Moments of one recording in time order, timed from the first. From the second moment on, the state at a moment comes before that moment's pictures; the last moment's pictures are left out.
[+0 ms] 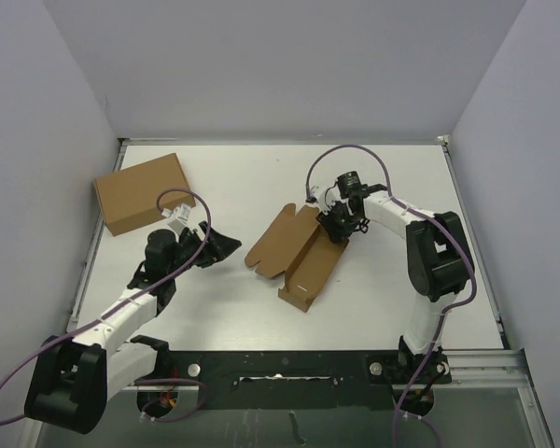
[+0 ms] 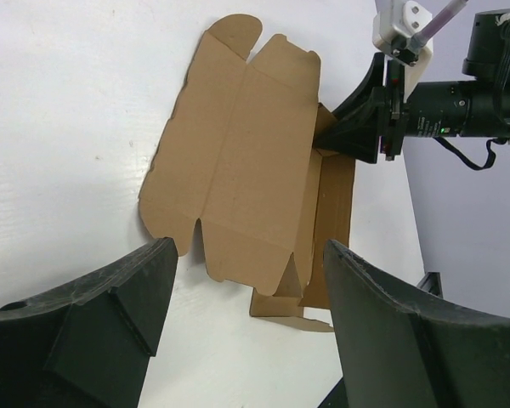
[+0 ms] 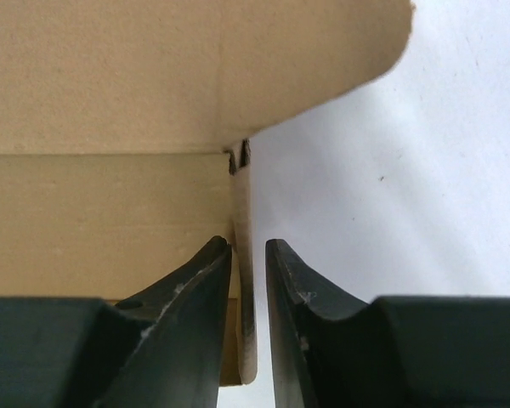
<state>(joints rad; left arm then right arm) -0.27 1.04 0.36 0.36 0.40 -0.81 0.36 1.87 1.27 -0.59 -0.23 -0.58</state>
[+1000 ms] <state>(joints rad) -0.56 1.22 0.34 0.30 0.10 -1.08 0.19 1.57 1.14 -0.54 -0.75 -0.58</state>
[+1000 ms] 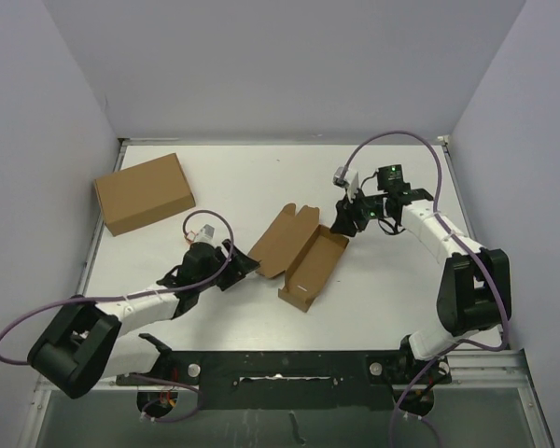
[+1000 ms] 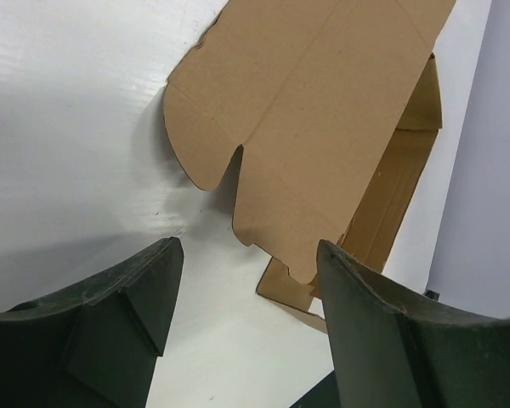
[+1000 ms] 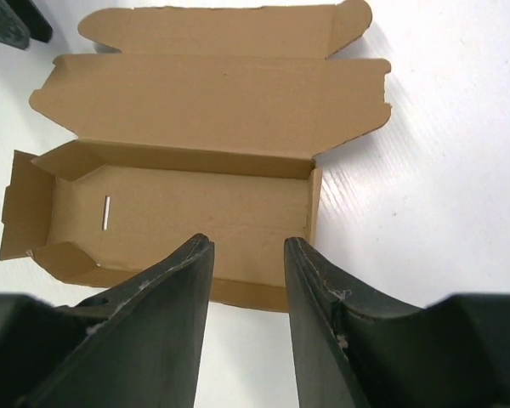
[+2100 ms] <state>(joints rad) -0.53 1.56 0.47 0.63 0.05 -1.12 0.14 1.55 1.11 -0.48 -0.86 -0.57</state>
